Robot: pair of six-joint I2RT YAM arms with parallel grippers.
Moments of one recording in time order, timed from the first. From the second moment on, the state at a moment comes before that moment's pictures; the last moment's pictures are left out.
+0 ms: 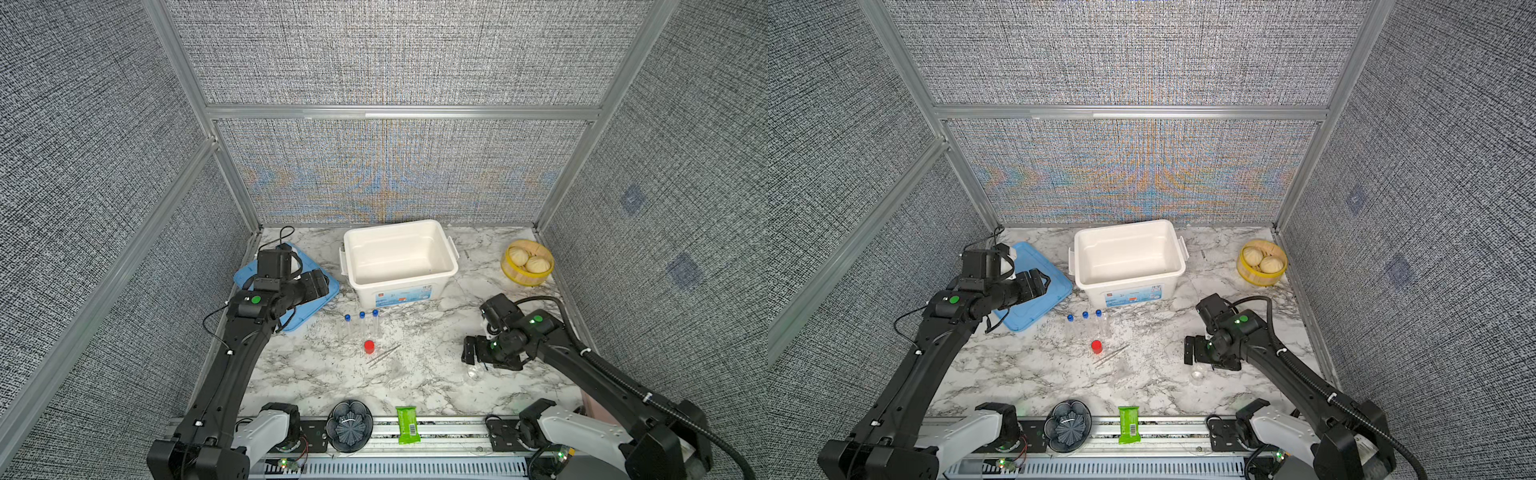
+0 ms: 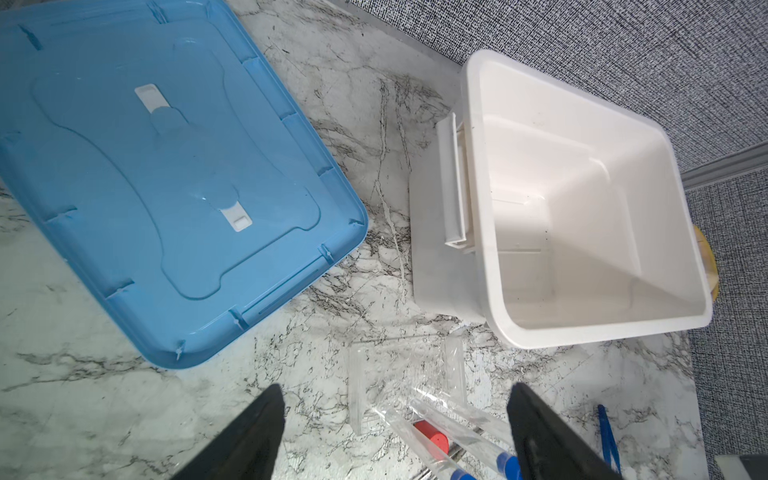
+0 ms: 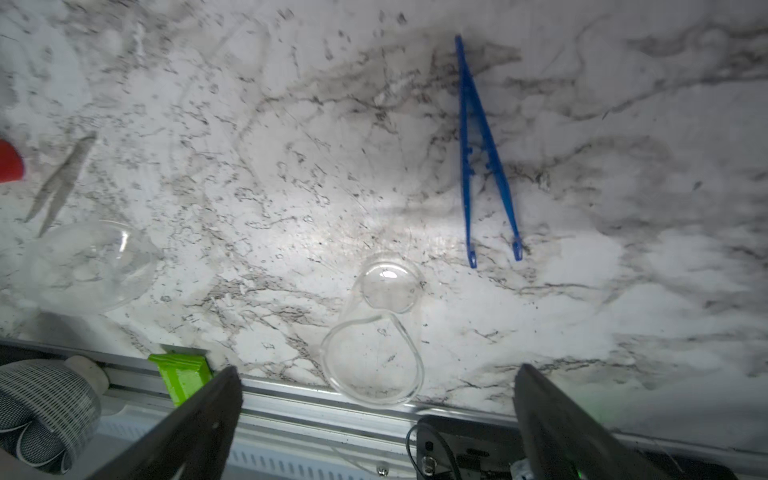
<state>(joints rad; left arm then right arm) -0.15 1.09 1.10 -0.79 0.17 -0.45 0.50 1.09 0.77 -1.09 -0.11 0.60</state>
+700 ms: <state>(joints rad) -0.15 1.12 1.09 -0.77 0.19 -0.46 0.60 1.23 0.63 -0.89 -0.13 0.73</state>
